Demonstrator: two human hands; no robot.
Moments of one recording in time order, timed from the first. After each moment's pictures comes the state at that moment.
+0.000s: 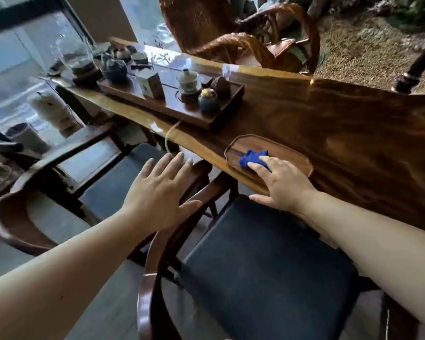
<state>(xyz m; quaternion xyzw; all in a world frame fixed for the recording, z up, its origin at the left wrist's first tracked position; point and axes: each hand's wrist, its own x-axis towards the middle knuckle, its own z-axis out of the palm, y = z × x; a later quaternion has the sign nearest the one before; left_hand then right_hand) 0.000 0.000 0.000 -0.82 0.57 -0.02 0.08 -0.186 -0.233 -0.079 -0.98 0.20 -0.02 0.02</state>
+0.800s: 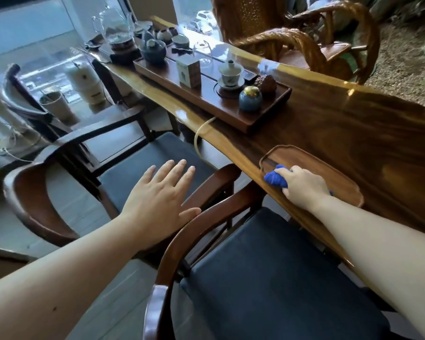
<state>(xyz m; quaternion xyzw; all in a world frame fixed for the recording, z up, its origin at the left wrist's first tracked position) 0.056 0.026 -0.037 -0.86 0.51 -0.01 0.06 -0.089 -0.285 -0.136 -0.96 0.27 0.04 0.04</state>
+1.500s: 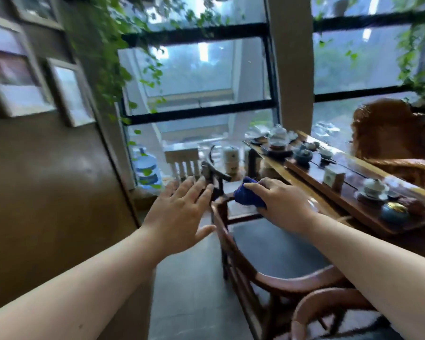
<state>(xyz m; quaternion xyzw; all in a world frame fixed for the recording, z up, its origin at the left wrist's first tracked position) -0.007 0.367 0.190 -0.92 0.30 -0.20 0.14 0.019 0.106 0.153 -0.95 -0.17 -0.24 0.03</state>
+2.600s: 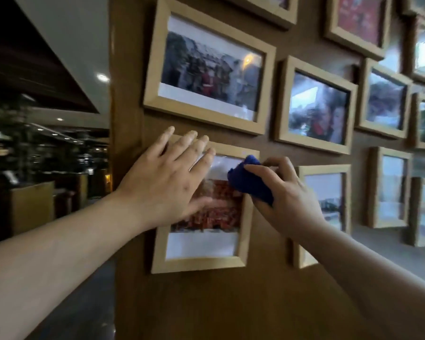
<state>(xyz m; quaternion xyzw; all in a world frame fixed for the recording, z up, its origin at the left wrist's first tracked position) -0.308 0.634 0.463 -0.78 -0.28 -0.27 0.49 -0.064 0.598 0.423 -0.50 -0.66 -0.41 0.37</state>
